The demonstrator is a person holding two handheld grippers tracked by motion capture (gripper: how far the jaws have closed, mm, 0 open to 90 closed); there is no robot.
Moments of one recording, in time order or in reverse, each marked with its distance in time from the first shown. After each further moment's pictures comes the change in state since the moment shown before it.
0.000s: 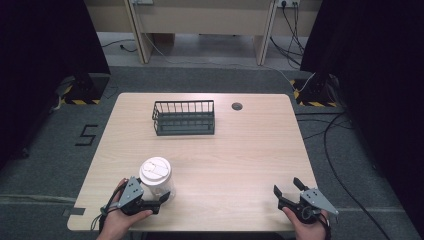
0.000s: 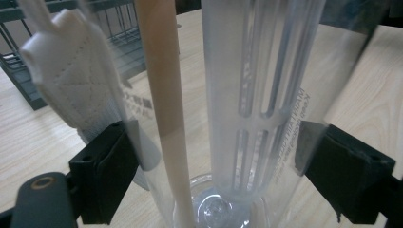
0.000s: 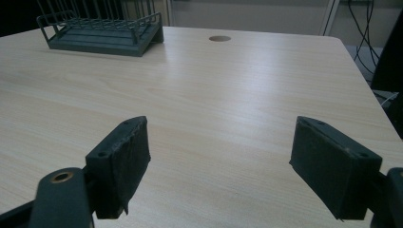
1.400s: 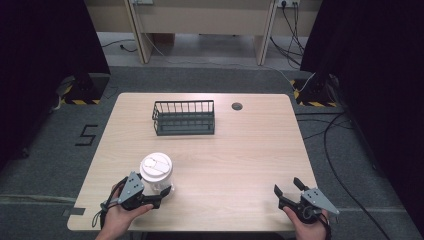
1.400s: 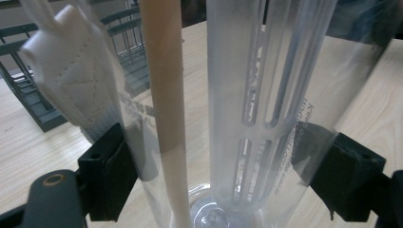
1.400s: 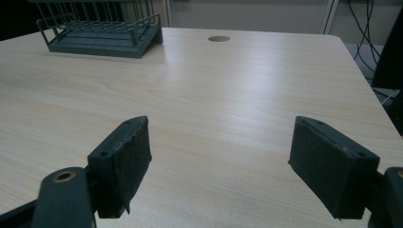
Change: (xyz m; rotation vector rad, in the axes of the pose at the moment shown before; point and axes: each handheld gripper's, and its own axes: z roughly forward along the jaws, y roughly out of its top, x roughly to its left) left arm 0.002 0.017 0.002 -0.028 0.013 0.017; right arm -0.002 0.000 0.000 -0.004 -0.001 0.009
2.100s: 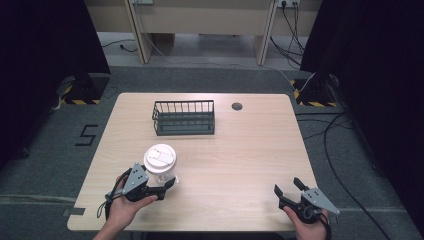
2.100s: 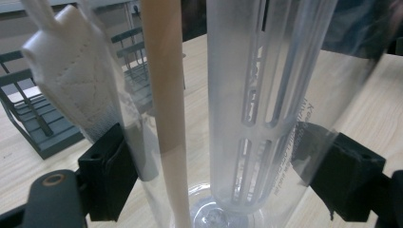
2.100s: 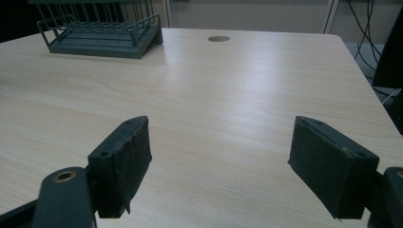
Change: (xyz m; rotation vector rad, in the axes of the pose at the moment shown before) left arm 0.005 0.022 0.015 -0.025 0.000 0.008; right arm 0.000 0.000 0.000 0.001 0.003 0.009
